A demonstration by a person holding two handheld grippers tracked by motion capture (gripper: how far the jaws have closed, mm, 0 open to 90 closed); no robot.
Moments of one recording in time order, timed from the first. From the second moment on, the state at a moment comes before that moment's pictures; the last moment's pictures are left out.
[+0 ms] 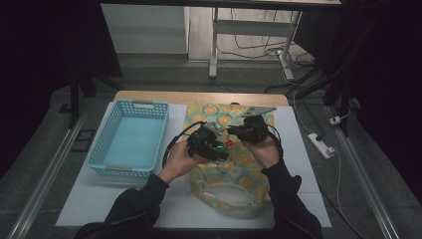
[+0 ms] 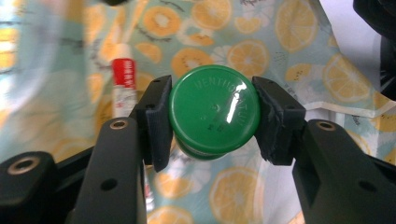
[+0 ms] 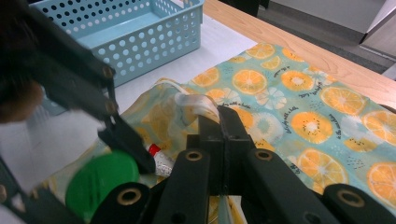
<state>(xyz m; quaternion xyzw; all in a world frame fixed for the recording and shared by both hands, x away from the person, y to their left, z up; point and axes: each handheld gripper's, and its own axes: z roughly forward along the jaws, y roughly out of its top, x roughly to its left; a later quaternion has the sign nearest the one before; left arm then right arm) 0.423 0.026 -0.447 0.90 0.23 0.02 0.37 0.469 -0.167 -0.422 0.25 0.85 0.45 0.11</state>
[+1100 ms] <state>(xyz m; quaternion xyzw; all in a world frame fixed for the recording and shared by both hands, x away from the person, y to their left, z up) 0.427 0.010 -0.473 0.90 0.23 0.04 0.38 0.469 -0.167 -0.422 0.25 0.85 0.45 0.11</state>
